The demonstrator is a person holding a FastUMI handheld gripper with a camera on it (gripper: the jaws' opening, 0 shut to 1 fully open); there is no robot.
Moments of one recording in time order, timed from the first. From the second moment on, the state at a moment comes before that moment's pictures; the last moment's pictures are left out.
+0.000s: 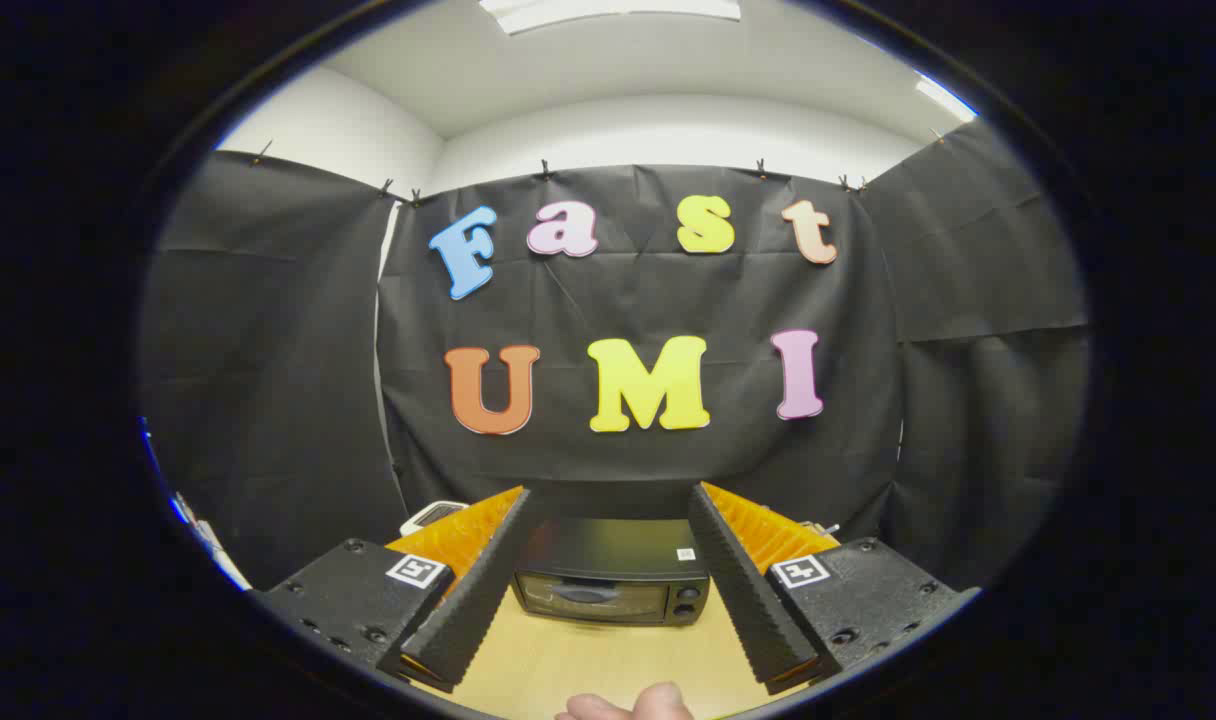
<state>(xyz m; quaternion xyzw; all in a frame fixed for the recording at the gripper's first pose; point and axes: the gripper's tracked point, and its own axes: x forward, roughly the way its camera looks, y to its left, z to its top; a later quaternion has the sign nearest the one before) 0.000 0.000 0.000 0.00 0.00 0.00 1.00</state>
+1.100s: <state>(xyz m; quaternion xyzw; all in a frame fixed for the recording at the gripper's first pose) 0.022 -0.005 0.004 0.02 0.00 -0.01 1.00</state>
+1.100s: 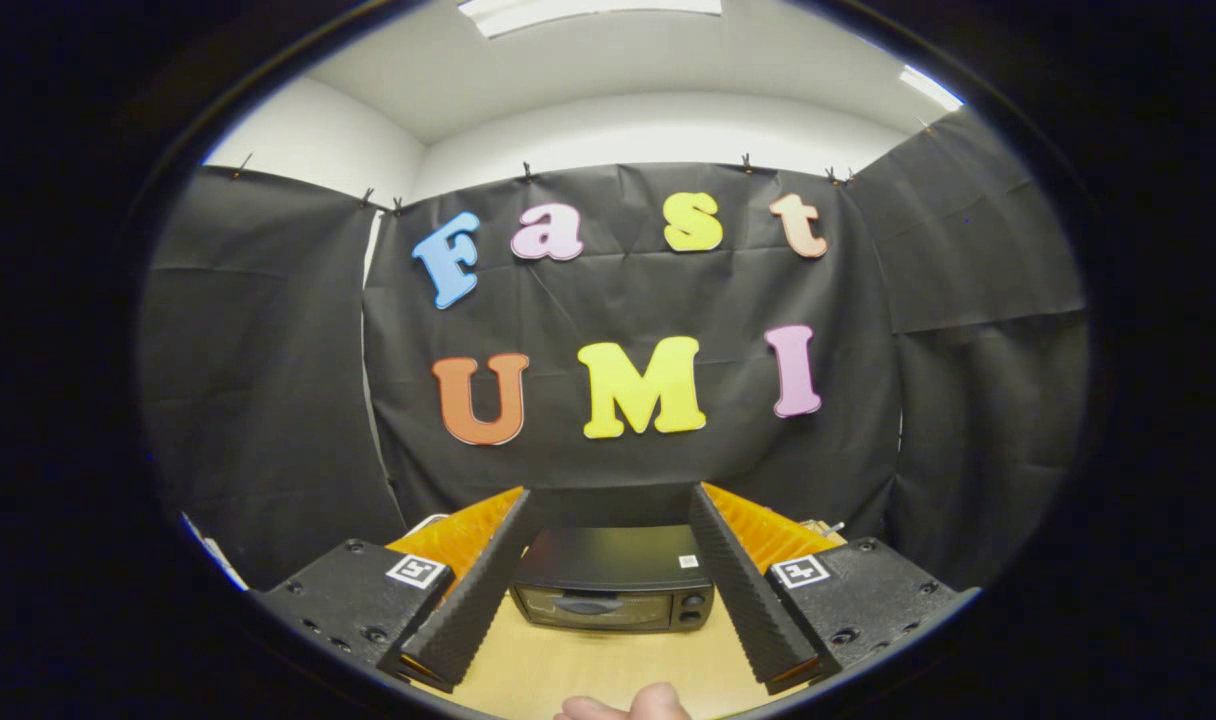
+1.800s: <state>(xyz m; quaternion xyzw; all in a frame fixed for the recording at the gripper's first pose) 0.061 0.001 -0.055 0.03 0.05 0.00 1.00</state>
